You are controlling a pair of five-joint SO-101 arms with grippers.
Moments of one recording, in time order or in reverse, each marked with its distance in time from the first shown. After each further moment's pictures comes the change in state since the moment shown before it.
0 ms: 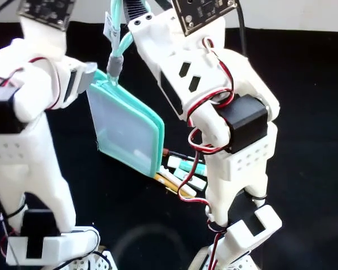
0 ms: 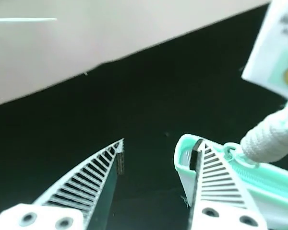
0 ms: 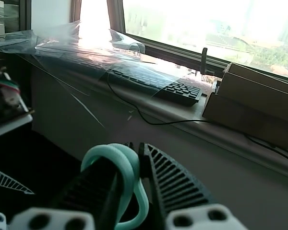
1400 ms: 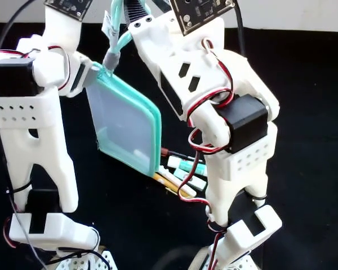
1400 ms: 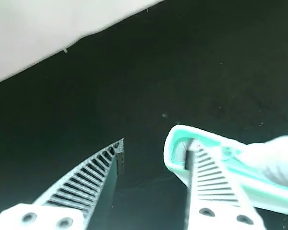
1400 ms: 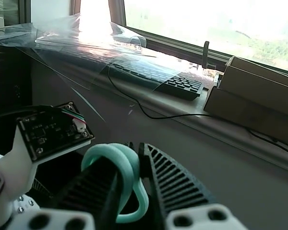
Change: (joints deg) left arm -1.6 10.9 0.5 -0.4 -4.0; right arm 0.0 0.0 0.0 1.6 0.0
